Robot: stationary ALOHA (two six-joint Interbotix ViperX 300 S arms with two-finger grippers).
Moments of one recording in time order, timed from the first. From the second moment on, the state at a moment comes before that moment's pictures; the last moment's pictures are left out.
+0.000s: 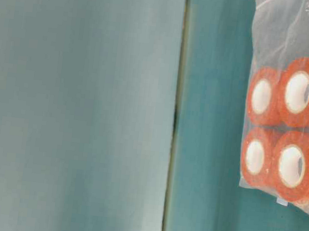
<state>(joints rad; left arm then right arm) 0.02 -0.88 1.08 0.01 -0.12 0.00 -0.10 -0.43 1.17 0.62 -0.08 0.68</state>
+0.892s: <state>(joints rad) 0.03 -0.87 1.08 0.01 -0.11 -0.02 0.09 -0.13 1.16 0.75 -0.32 0.87</state>
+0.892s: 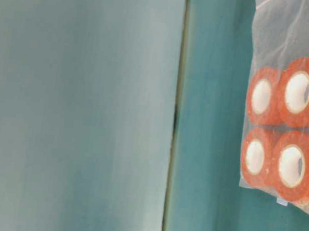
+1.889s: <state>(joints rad) 0.06 -0.87 1.09 0.01 -0.11 -0.01 0.11 0.02 1.04 0.76 -0.38 0.92</state>
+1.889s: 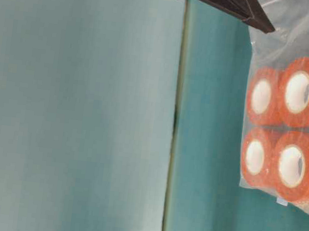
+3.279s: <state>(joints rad) 0.07 -0.88 1.09 0.01 -0.11 -0.01 0.09 -0.03 1.00 0.74 -0.38 0.79</state>
